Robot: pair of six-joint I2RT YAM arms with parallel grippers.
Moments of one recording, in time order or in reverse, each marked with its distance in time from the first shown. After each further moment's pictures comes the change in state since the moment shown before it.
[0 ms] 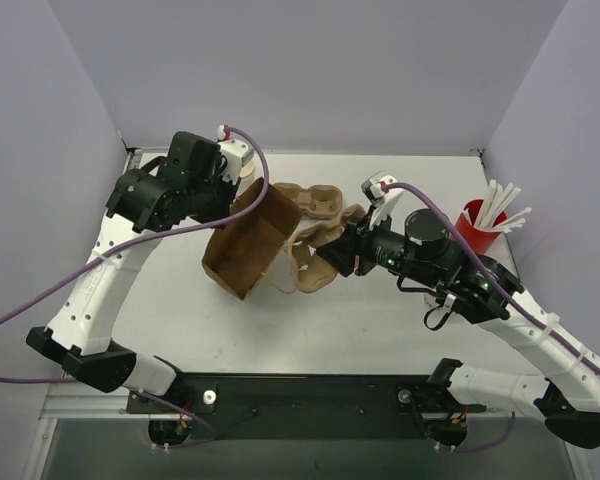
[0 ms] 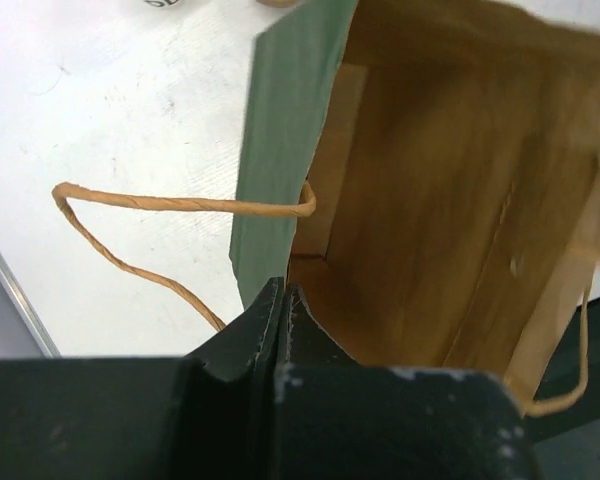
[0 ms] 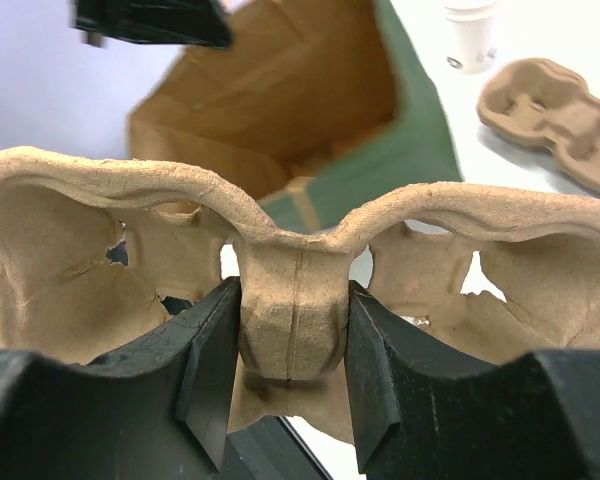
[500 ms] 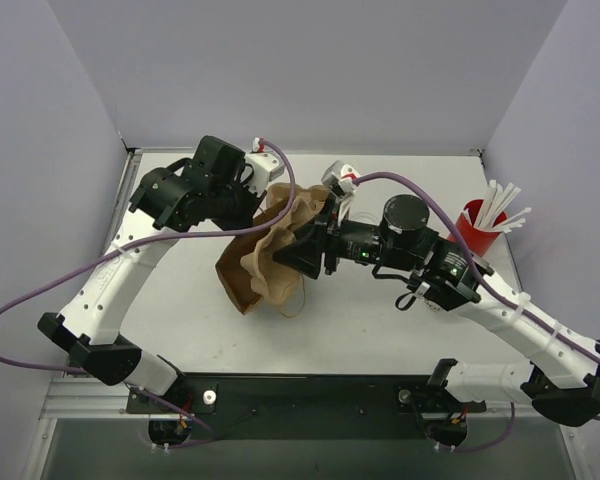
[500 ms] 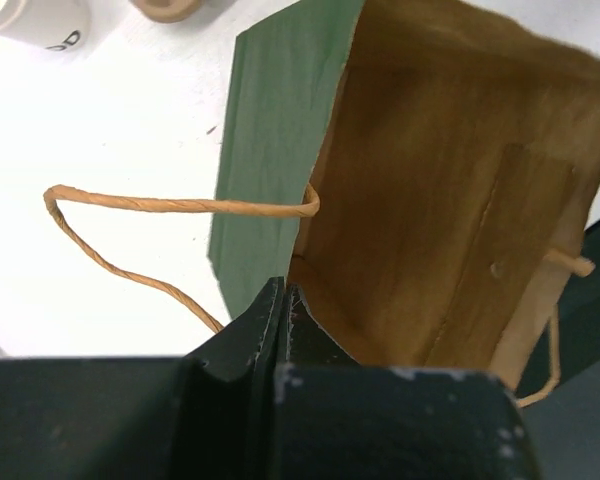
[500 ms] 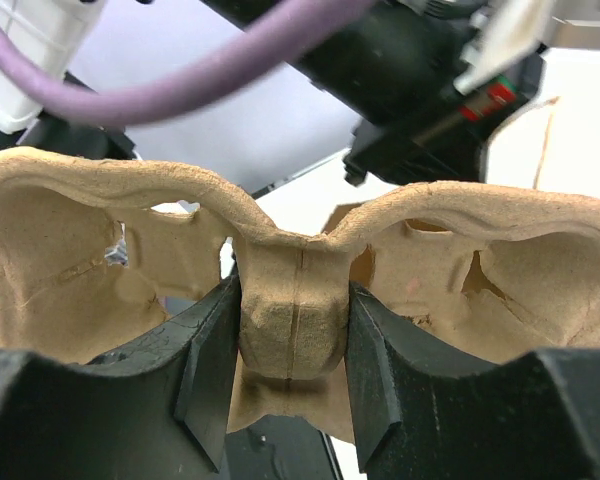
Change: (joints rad) left arm -0.093 0.045 0.000 0.001 0.105 0.106; right arm 0.077 0.125 0.097 0.230 -0.285 -0.029
